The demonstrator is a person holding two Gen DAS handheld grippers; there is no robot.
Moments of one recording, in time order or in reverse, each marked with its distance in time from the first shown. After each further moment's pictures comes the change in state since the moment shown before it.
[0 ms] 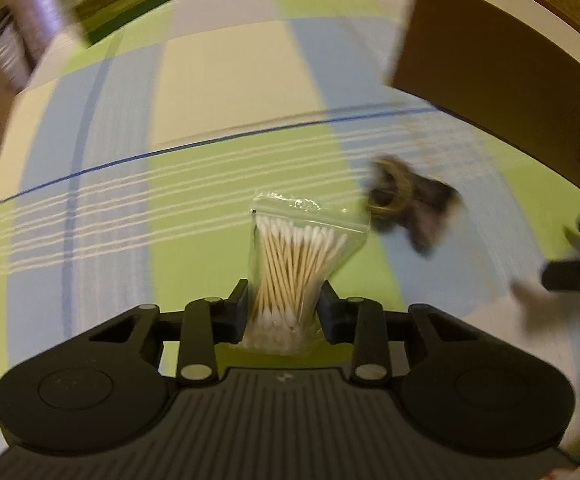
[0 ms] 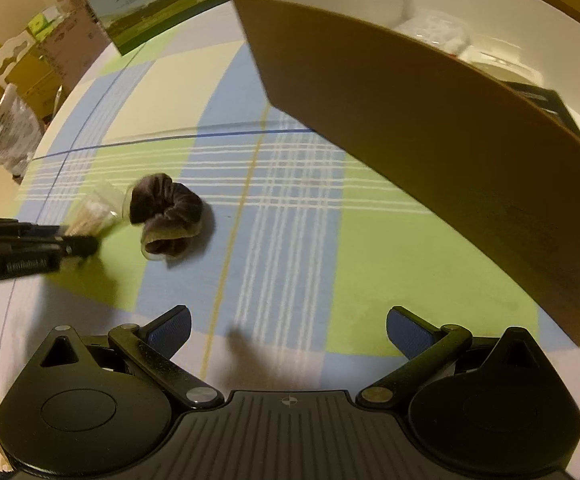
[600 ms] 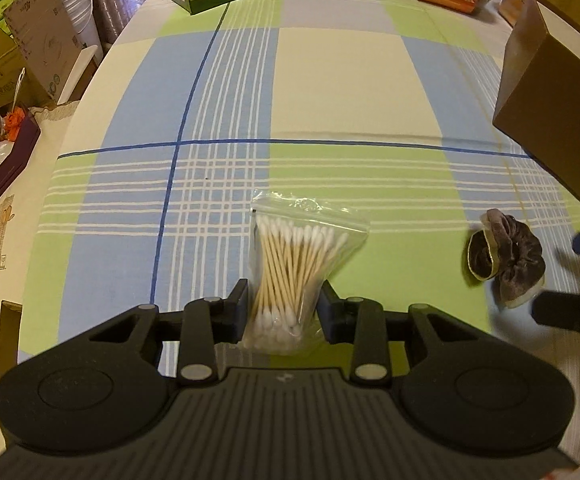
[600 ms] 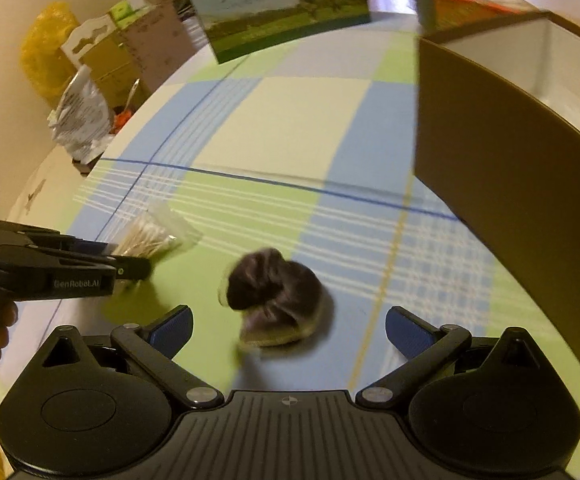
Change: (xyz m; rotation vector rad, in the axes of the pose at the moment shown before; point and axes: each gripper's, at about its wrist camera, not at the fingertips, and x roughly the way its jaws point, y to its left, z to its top) left arm -0.003 0.056 -0.002 -0.175 0.000 0.089; right arm 0.043 0.068 0.039 -0.210 -0.089 0.140
